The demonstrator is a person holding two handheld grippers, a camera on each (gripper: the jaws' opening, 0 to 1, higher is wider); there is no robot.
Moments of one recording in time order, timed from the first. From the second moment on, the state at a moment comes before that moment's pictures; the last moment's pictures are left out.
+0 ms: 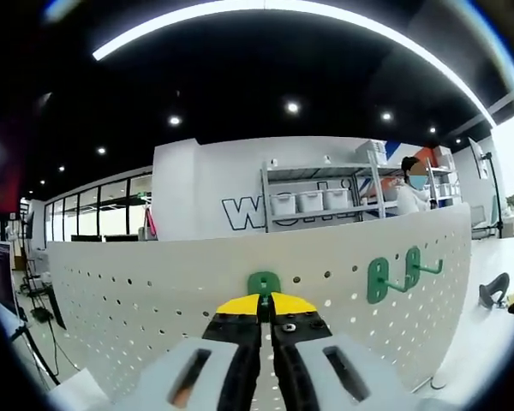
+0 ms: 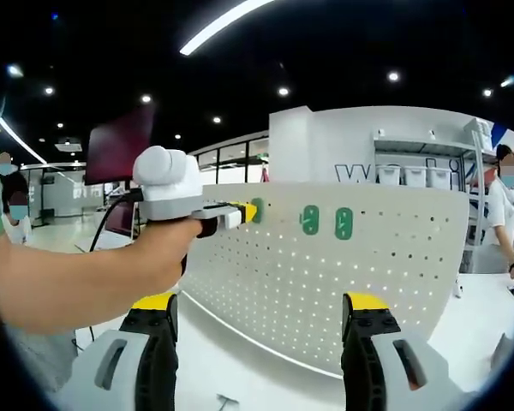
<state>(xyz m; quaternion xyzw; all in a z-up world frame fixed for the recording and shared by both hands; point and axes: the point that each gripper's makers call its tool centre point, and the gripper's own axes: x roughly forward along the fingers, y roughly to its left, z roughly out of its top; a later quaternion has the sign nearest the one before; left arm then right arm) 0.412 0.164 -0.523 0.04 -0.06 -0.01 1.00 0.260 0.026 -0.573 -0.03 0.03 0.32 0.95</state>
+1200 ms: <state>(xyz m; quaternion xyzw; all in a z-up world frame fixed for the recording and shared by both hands) 0.408 0.159 -0.532 0.01 -0.05 -0.04 1.00 0.254 0.027 -0.570 -0.04 0.02 0.32 0.95</state>
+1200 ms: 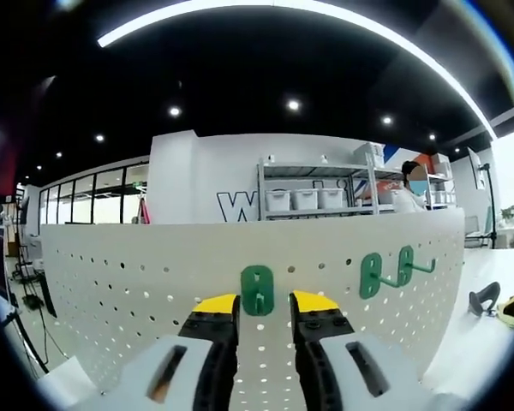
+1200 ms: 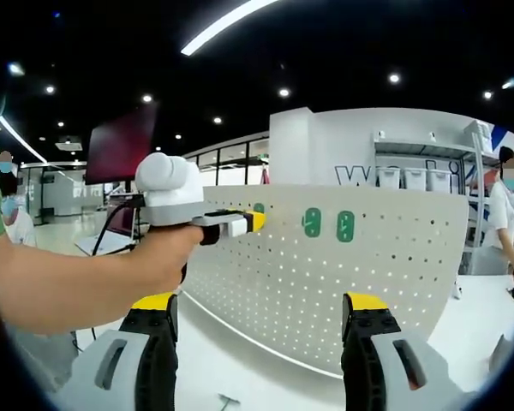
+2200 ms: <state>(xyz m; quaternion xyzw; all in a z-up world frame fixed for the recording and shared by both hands) 0.399 0.146 -0.542 -0.03 0.00 -0.12 0.99 0.244 0.033 -0.556 -0.04 0.01 0.31 0.95</state>
